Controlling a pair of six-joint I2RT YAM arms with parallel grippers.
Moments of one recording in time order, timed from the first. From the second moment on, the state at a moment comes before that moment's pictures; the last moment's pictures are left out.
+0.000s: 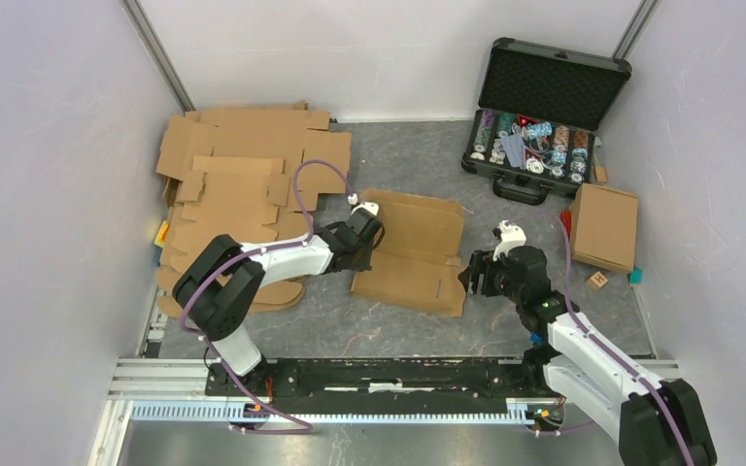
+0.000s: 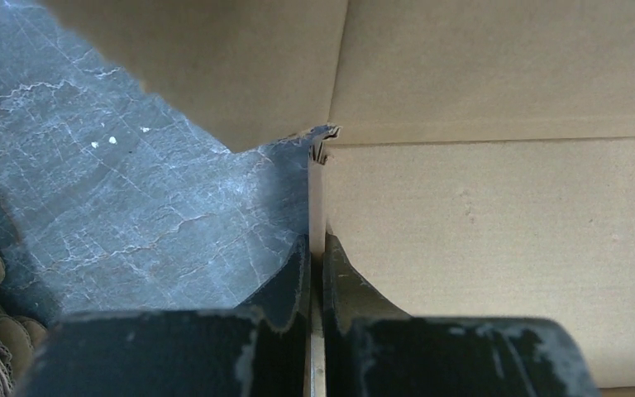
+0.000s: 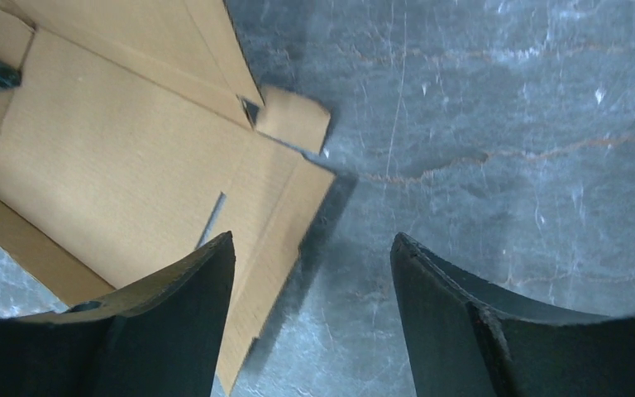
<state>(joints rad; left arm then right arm) -0.76 1.69 0.92 -0.25 -0.26 -0.45 0.35 0.81 0.22 -0.01 -0.09 0.30</state>
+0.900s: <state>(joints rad) -0.73 1.58 0.76 -0.02 -0.04 -0.40 0.20 1.03 0.29 0.06 -0.06 0.28</state>
